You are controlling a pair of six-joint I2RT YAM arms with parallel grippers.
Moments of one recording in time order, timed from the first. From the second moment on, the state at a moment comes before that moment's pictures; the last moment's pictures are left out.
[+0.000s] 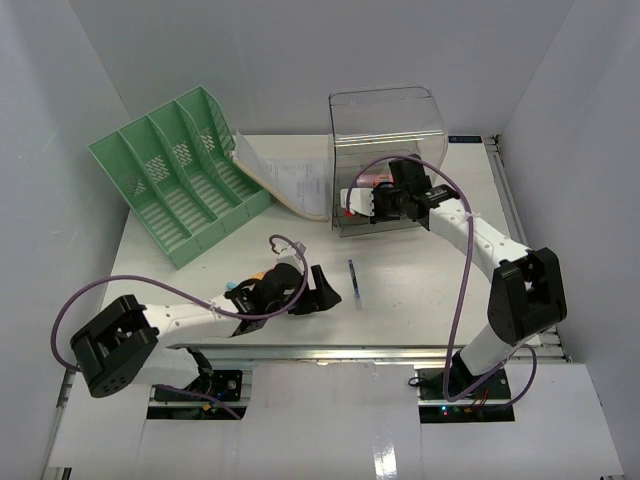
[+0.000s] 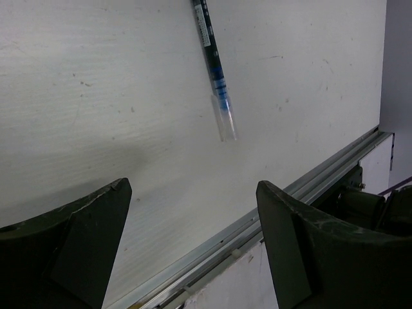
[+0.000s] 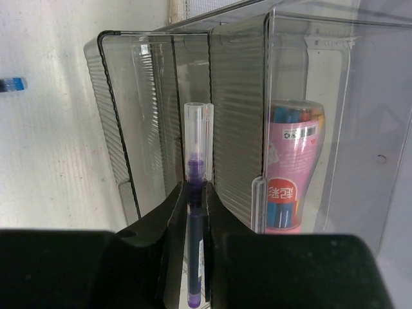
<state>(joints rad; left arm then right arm) -0.95 1.25 0.46 0.21 -0.07 -0.94 0.46 1.59 1.26 -0.46 -0.34 -1.26</state>
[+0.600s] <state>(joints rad) -0.96 1.71 0.95 -0.05 -0.12 -1.02 0.42 1.44 1.14 -0.42 -0.39 -1.13</state>
